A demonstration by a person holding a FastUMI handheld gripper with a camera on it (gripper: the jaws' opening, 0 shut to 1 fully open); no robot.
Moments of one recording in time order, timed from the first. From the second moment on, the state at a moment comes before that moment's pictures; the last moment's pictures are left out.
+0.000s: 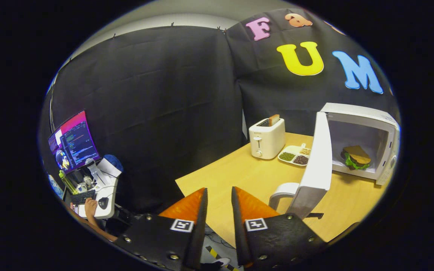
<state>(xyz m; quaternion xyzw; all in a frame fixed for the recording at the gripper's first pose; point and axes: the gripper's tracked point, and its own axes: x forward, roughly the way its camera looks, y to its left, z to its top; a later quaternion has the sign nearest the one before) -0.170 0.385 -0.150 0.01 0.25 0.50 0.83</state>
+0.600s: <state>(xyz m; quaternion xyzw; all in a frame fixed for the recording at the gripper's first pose) -0.130 0.356 -0.181 0.00 0.26 0.41 0.87</state>
